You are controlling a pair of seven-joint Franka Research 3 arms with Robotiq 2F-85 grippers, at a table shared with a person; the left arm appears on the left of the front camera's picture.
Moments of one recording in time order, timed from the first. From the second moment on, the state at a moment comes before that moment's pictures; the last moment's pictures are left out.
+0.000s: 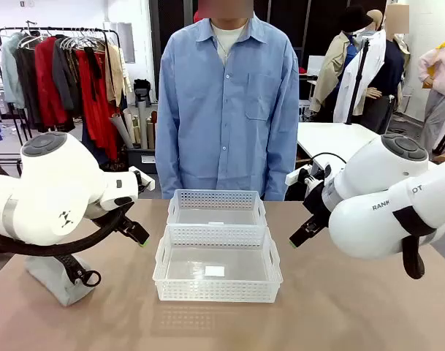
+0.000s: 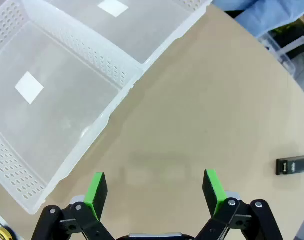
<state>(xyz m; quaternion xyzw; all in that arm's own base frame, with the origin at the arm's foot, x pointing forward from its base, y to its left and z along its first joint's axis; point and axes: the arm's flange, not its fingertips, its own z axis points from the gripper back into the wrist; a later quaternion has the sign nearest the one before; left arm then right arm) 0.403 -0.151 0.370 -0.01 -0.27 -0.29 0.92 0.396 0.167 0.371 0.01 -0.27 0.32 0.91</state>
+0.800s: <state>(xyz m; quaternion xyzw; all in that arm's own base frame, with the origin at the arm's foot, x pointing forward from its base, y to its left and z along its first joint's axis) 0.403 -0.152 0.370 -0.01 -0.27 -0.29 0.92 0.396 0.167 0.371 0.01 -0.27 0.32 0.91</state>
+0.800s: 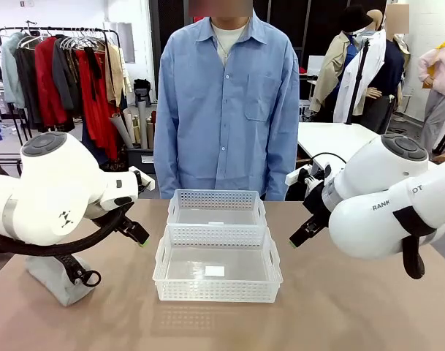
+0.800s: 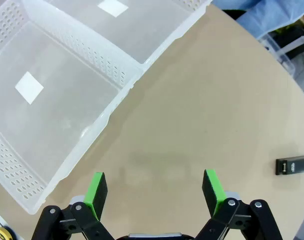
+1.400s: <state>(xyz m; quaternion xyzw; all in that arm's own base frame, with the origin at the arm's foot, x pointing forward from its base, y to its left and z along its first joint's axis) 0.403 -0.150 0.370 -0.01 -0.27 -0.29 0.92 0.396 0.166 0.371 0.01 -0.27 0.32 0.91</state>
